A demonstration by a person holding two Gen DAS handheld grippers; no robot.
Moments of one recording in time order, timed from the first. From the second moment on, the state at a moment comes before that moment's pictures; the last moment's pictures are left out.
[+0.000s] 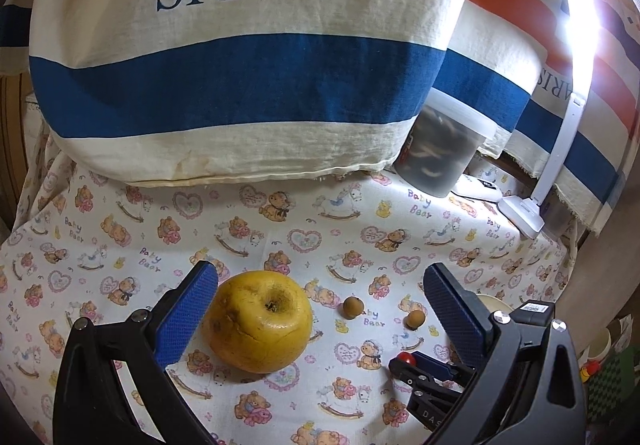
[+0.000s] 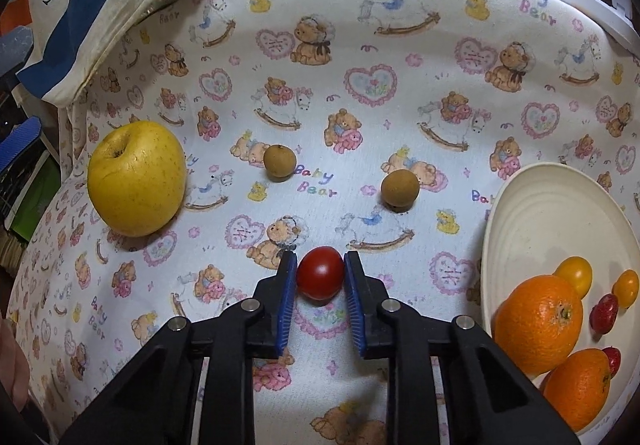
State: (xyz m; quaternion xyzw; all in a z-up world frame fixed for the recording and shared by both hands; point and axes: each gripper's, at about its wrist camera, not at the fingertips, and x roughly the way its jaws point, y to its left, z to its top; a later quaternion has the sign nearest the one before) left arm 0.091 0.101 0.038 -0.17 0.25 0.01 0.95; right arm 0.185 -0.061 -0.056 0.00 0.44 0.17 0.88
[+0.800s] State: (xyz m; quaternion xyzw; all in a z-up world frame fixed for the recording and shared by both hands) left arm 0.143 0.109 -0.032 -0.11 0.39 0.05 0.92; right arm 0.158 -0.097 -0.004 0.03 0.28 0.11 0.95
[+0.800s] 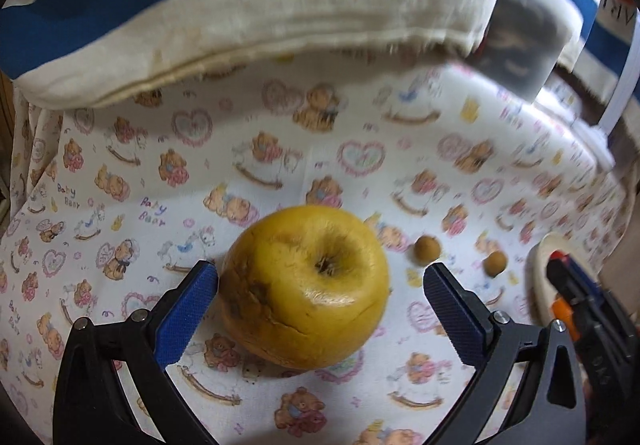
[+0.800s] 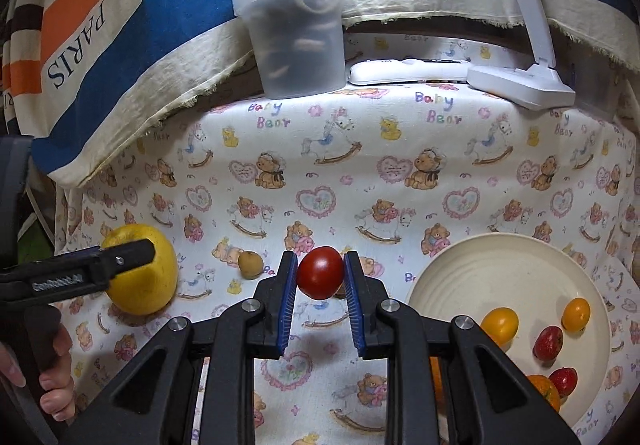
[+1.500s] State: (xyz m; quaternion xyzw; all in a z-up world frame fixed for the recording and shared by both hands) left arm 0.156 0.108 -0.054 -0.10 0.41 0.08 0.90; right arm 0.161 -0.094 -0.008 0.02 0.30 0.12 0.95
